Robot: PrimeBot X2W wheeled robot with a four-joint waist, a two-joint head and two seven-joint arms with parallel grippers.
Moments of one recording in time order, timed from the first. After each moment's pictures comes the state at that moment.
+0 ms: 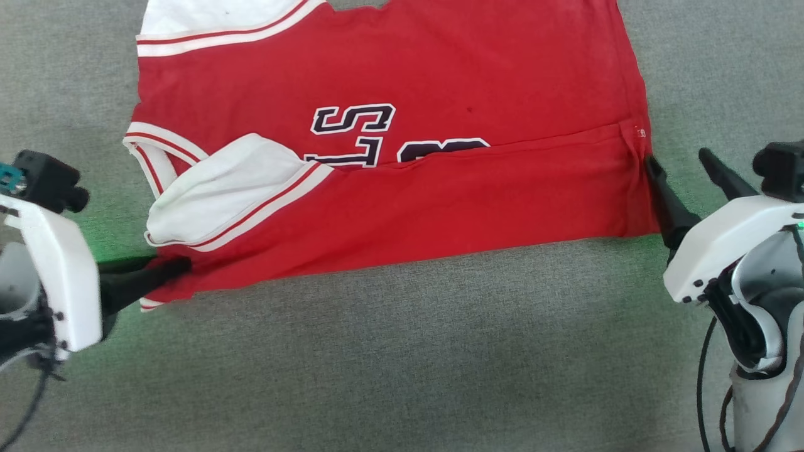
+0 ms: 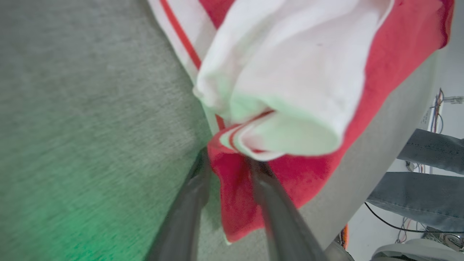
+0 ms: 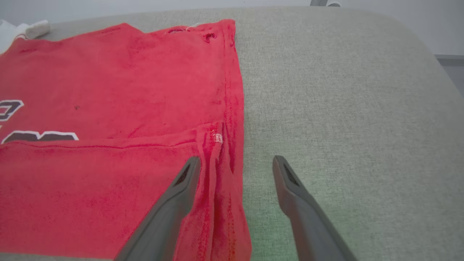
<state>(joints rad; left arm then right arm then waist) -0.86 1.16 -1.13 0.04 -1.59 -0.13 0.43 -0.34 -0.09 -0.11 -0.12 0.21 0.13 0.53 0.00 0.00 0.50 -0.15</state>
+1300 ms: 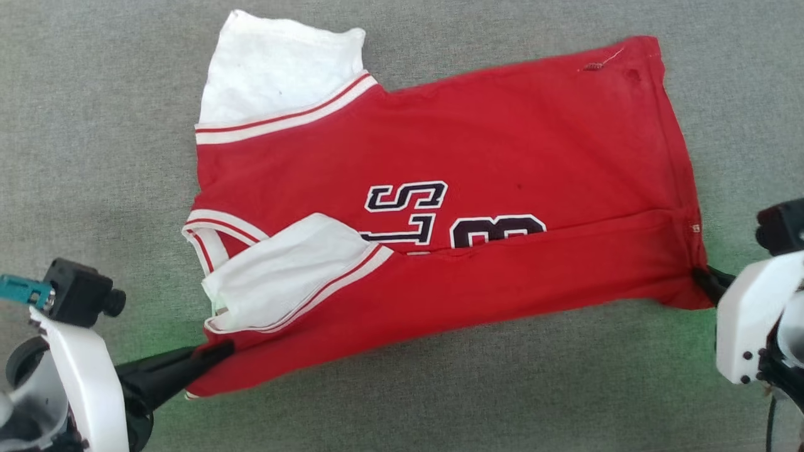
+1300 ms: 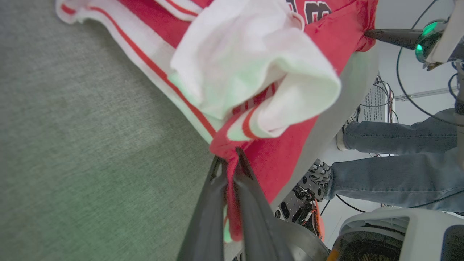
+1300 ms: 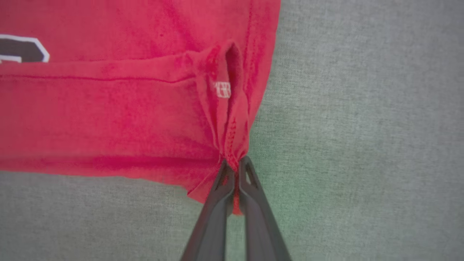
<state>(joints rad) -0.65 1.28 -1.15 -0.26 -1.55 -0.13 0.14 -0.17 -0.29 -0.09 -0.26 0.35 0.13 1.00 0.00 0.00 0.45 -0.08</state>
